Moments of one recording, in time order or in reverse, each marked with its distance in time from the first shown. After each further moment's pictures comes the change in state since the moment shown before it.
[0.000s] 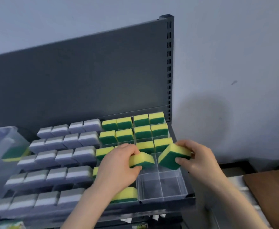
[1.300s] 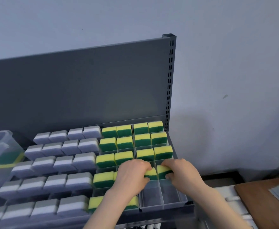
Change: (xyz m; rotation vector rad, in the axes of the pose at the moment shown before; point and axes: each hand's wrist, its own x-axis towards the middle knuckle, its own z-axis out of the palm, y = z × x) left_hand 0.019 -0.007 0.048 0.204 -0.107 0.144; right_hand 0.007 -0.015 0.039 -0.614 -0.266 -0.031
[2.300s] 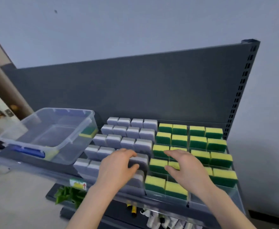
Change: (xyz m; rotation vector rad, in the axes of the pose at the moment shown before) left_hand -0.141 -0.095 -0.067 0.047 0.196 -0.512; right_hand -0.002 -0.123 0.015 0.138 0.123 -0.417
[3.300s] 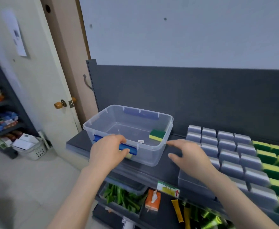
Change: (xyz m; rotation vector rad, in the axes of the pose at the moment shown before) left_hand -0.073 -0.376 -0.109 -0.020 0.146 -0.283; right_hand 0.109 -0.323 0.150 -0.133 -0.021 -0.122
